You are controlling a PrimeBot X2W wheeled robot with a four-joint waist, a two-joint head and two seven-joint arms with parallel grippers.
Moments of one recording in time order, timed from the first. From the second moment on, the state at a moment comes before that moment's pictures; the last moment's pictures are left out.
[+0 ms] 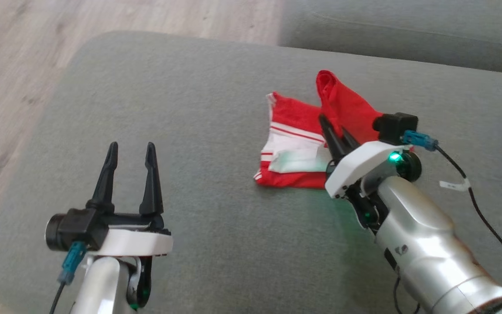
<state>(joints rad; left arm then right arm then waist) -0.18 0.04 -0.14 0.22 -0.20 -0.04 -0.26 -0.66 -0.06 0.55 0.88 0.69 0.13 -0.15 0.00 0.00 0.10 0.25</state>
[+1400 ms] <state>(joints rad) -0.12 0.04 -0.11 0.18 -0.23 -0.02 -0.26 -0.29 -0.06 0.01 0.46 0.17 0.13 -0.25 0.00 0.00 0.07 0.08</state>
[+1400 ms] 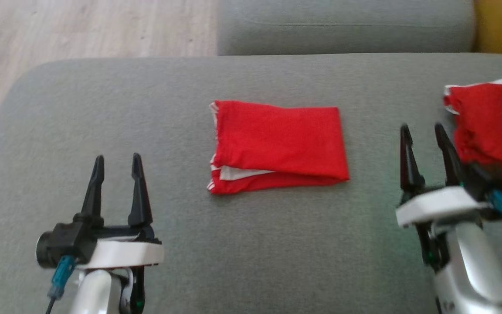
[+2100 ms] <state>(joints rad) -0.11 0.05 -0.10 0.18 -0.24 -0.02 -0.26 -0.17 -0.05 0.00 0.32 0.18 0.13 -0.25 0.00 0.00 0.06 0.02</state>
